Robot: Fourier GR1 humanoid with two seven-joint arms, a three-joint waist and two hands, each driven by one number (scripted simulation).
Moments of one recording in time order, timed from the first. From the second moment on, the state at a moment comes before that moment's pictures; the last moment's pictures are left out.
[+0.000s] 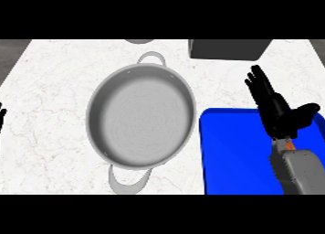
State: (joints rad) left arm -0.04 0.62 -0.03 -1.37 0.42 0.41 0.05; right arm -0.27 -0.21 0.03 -1.39 -0.18 -0.03 -0.01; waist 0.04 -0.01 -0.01
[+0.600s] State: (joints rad) left arm -0.01 0.66 -0.15 -1.35 0.30 0.37 0.14; right arm -0.17 -0.36 -0.07 -1.40 0.20 -0.48 0.03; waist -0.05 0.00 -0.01
